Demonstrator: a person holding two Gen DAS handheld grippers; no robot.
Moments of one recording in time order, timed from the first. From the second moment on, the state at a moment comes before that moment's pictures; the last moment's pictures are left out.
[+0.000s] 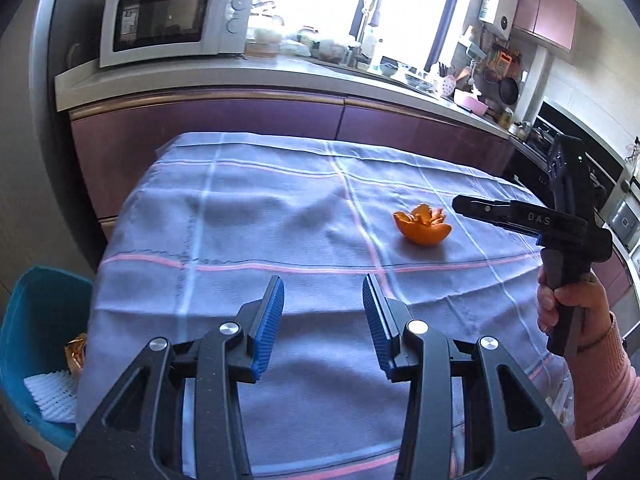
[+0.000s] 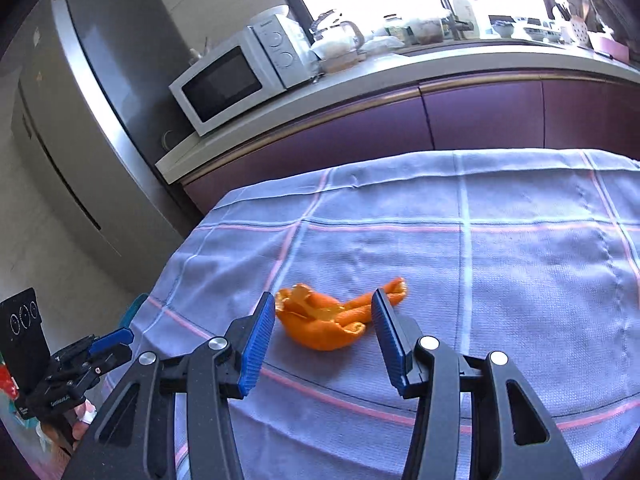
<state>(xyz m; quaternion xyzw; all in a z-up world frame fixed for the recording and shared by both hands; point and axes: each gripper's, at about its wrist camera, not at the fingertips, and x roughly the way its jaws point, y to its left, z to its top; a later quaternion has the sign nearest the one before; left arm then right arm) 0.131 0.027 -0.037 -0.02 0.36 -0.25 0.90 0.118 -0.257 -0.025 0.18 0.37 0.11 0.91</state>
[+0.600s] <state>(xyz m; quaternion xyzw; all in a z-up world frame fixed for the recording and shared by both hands) 0.159 -0.062 -0.050 0.01 0.39 -0.30 0.87 0.146 -0.282 -0.063 0.25 0.42 0.15 0.86</state>
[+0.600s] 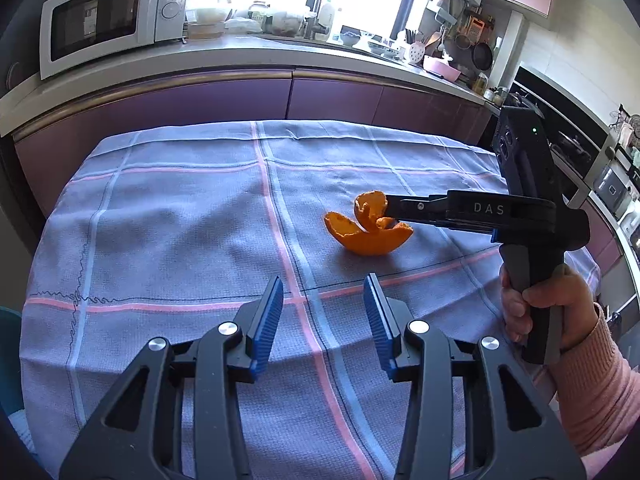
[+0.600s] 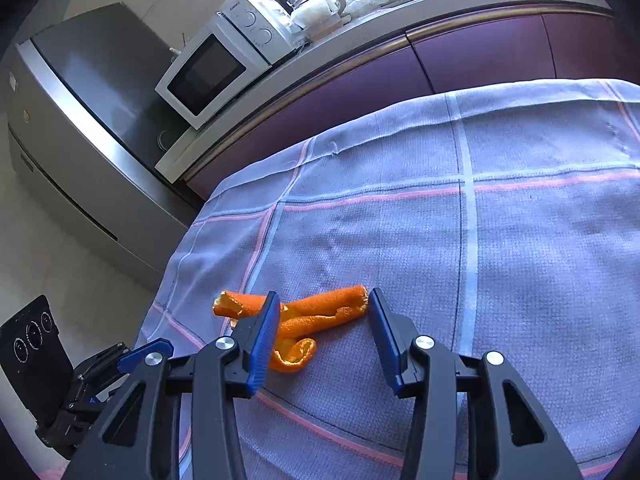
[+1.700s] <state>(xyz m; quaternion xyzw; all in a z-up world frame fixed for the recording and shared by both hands) 0.214 -0.126 -0.078 -0.02 0.45 -0.32 0.83 0.151 -0.264 -0.060 0.22 0.43 0.19 0.85</state>
